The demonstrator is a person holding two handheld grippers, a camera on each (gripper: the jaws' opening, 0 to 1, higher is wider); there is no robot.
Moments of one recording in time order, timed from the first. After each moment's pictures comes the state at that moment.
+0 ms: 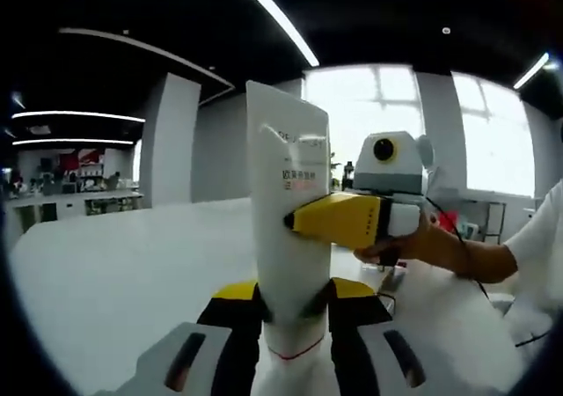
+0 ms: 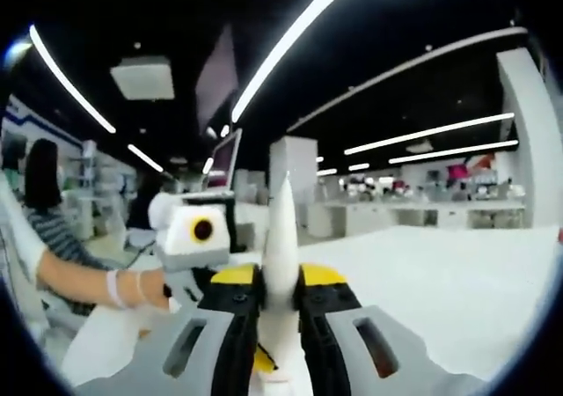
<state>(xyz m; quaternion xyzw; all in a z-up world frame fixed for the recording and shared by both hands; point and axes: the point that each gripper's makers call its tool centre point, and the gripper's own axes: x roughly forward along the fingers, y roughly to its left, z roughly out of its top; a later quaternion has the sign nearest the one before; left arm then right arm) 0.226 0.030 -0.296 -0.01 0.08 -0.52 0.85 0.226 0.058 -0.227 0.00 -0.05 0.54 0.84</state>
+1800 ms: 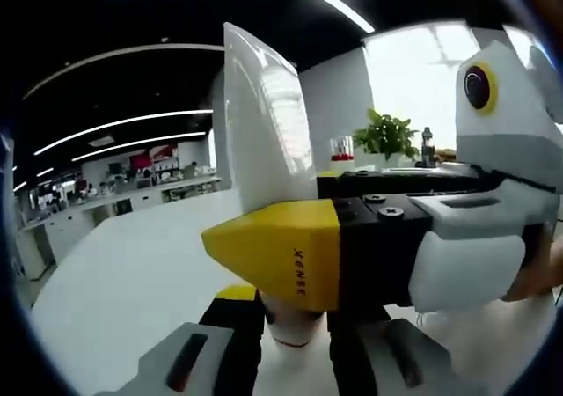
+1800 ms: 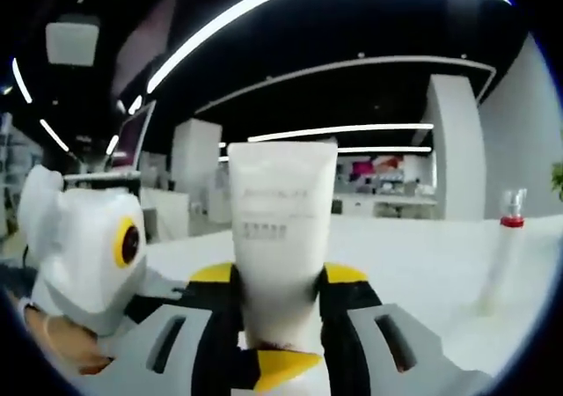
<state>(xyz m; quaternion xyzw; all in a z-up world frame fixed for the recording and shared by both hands) 0.254 0.047 -0.315 0.05 0.11 -0.32 0.94 0.264 0.065 -0.248 -0.03 -0.02 0.30 0.95</state>
